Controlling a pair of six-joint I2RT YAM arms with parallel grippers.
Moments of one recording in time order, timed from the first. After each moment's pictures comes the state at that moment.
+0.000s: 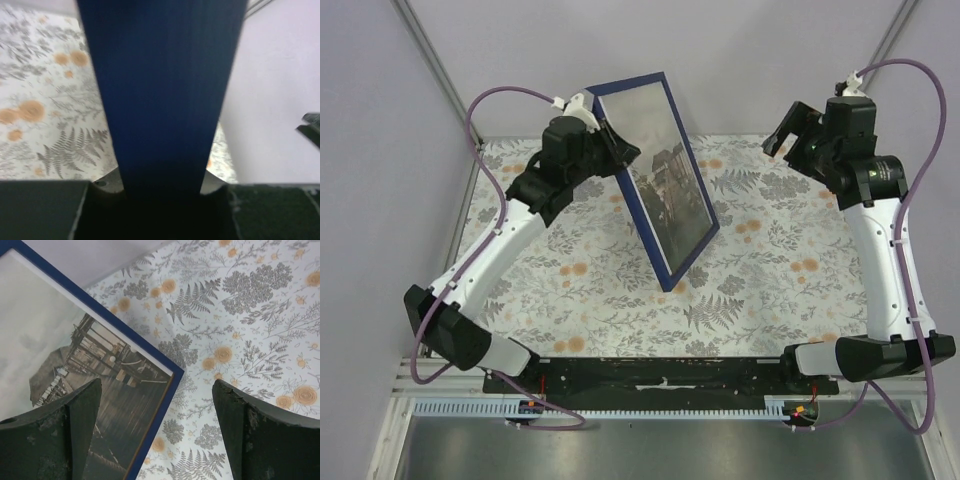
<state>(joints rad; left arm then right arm) -0.59 1.43 1.51 -0.34 -0.06 -0.64 0.11 1.36 1.78 -0.92 0.08 0.53</state>
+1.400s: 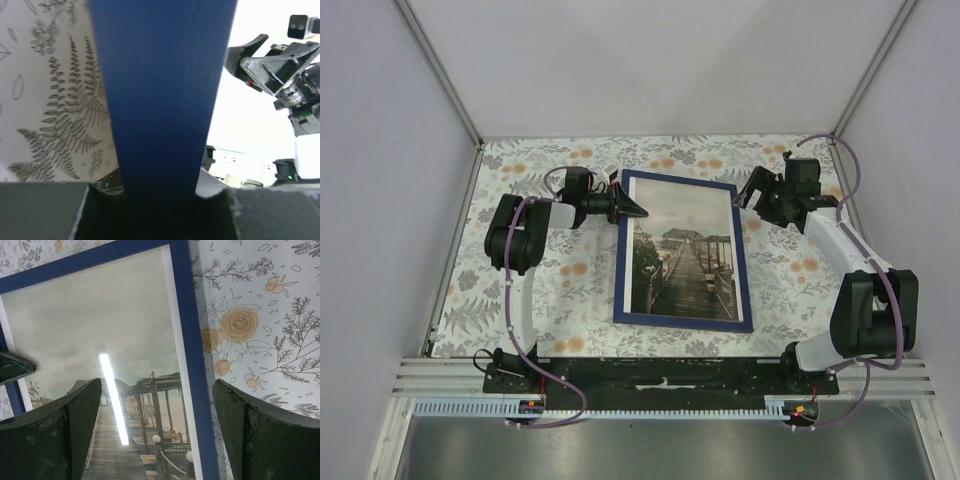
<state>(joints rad) -0.24 2.22 1.24 0.50 1.13 -1.06 0.04 1.47 1.07 -0.37 -0.21 0.48</state>
